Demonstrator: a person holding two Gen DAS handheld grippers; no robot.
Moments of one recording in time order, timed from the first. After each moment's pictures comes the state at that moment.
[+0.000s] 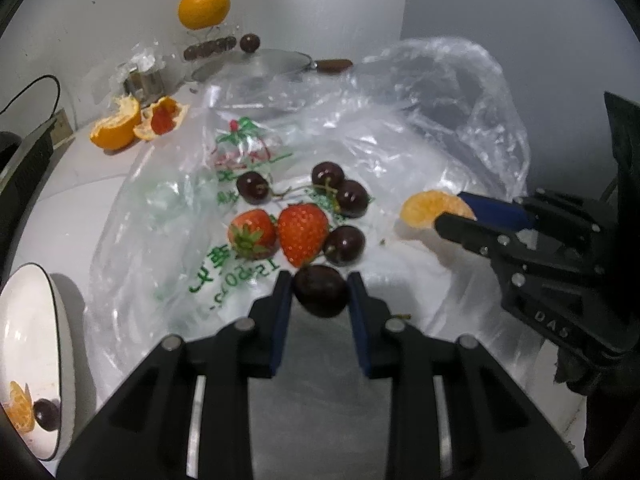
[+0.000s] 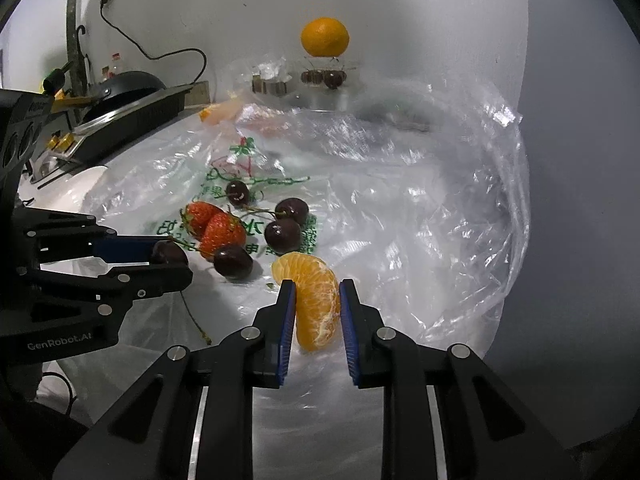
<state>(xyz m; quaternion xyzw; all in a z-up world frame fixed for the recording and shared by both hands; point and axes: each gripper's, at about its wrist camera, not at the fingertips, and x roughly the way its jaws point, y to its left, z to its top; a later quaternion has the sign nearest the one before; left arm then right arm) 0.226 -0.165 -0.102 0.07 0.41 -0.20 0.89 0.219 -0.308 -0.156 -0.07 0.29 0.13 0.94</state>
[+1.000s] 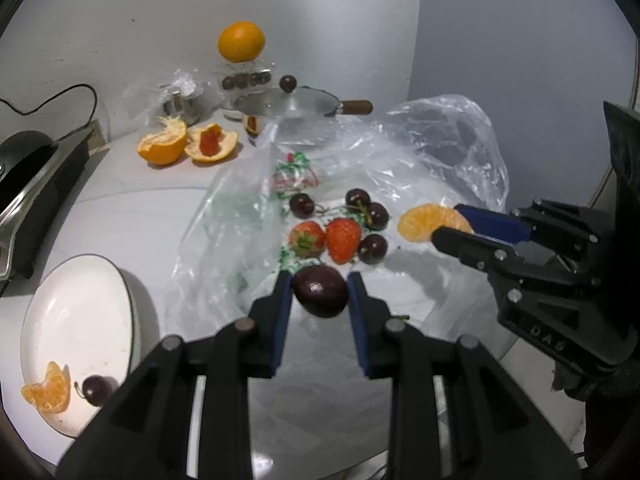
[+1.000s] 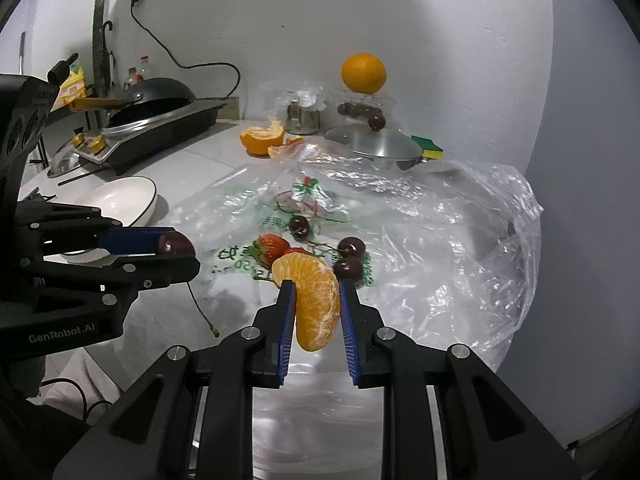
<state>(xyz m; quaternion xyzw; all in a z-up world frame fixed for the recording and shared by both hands) 0.188 -0.112 -0.064 0.05 0.36 -0.18 0.91 0.188 -0.255 -0.123 -0.10 0.26 0.15 0.95</state>
